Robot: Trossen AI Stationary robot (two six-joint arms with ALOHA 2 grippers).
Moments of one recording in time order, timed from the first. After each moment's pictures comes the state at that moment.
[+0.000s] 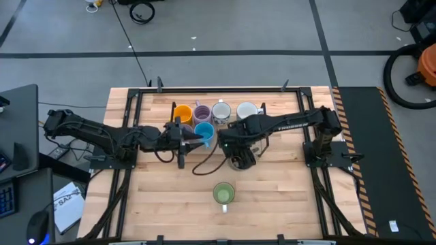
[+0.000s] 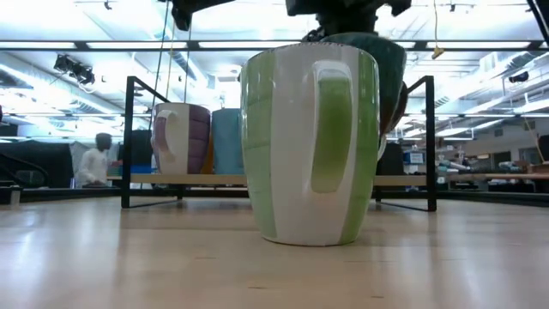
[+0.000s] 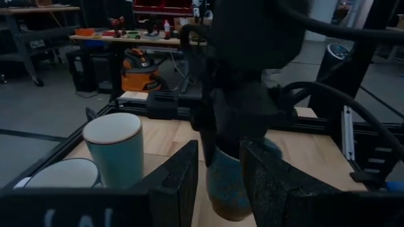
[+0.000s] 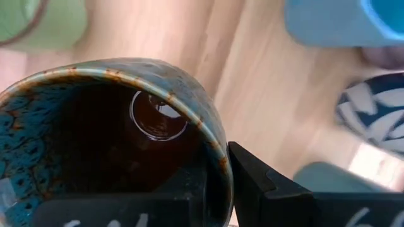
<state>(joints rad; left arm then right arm) -0.20 1.09 0.74 0.25 -0.35 -0.09 0.10 1.87 1.77 -1.27 0.08 -0.20</state>
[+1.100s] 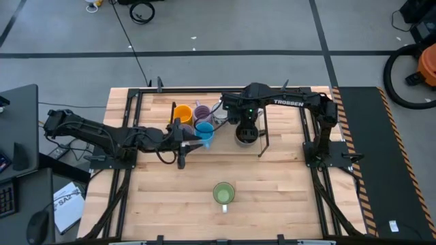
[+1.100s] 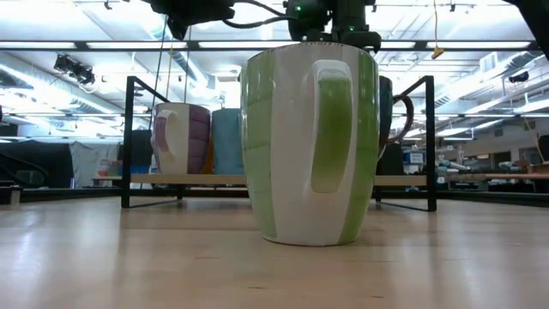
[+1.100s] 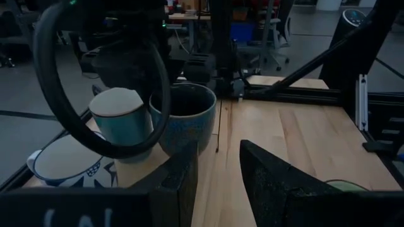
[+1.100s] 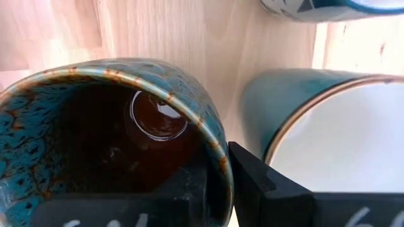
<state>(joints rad) -0.20 1.09 0.74 0.14 -0.37 -0.09 -0.24 1.87 1.77 -1.41 -0.02 -0.17</state>
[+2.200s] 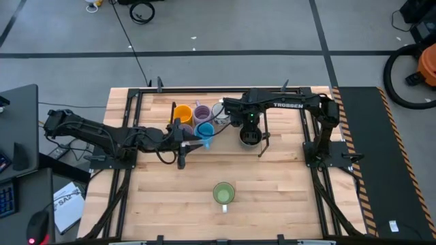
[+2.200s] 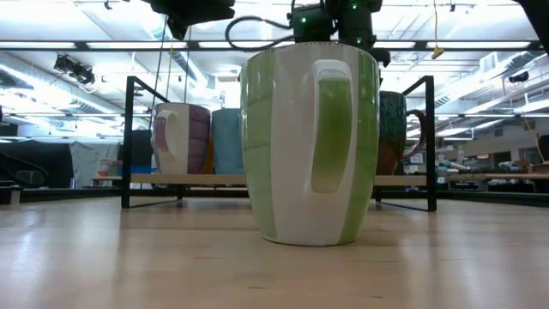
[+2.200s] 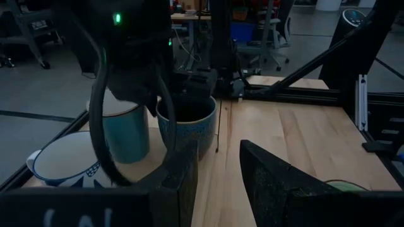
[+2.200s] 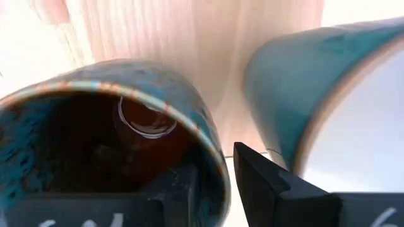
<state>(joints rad) -0.20 1.09 0.74 0.14 -0.37 -0.10 -0.24 1.85 1.64 -1.37 0.05 -0.11</state>
